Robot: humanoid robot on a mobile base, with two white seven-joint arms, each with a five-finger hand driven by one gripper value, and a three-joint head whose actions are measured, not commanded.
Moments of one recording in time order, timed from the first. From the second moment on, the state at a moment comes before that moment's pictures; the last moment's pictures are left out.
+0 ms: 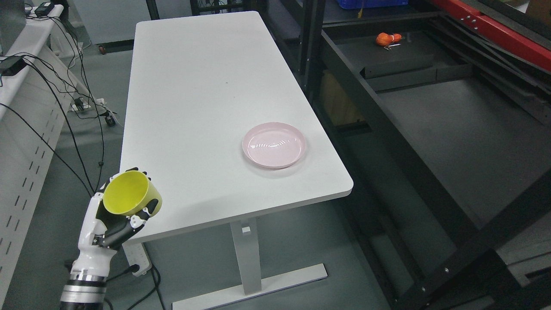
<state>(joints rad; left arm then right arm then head) -0.01 0.00 0.27 -1.74 0.32 -0.17 -0.37 0.00 0.00 0.00 -0.24 0.00 0.09 -0.12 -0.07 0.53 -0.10</state>
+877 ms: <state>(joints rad) 0.05 0.00 0.21 -1.75 0.33 -0.22 -0.37 0.00 0.00 0.00 -0.24 0.00 0.09 -0.12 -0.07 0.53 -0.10</state>
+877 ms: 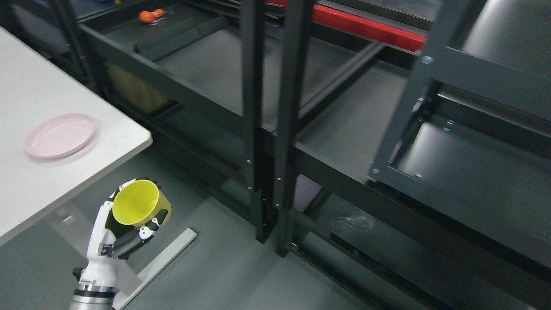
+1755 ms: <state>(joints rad) 0.06 0.00 0.15 -1.76 0.37 -0.22 -0.37 0.00 0.00 0.00 -0.24 0.00 0.09 -0.12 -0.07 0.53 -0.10</state>
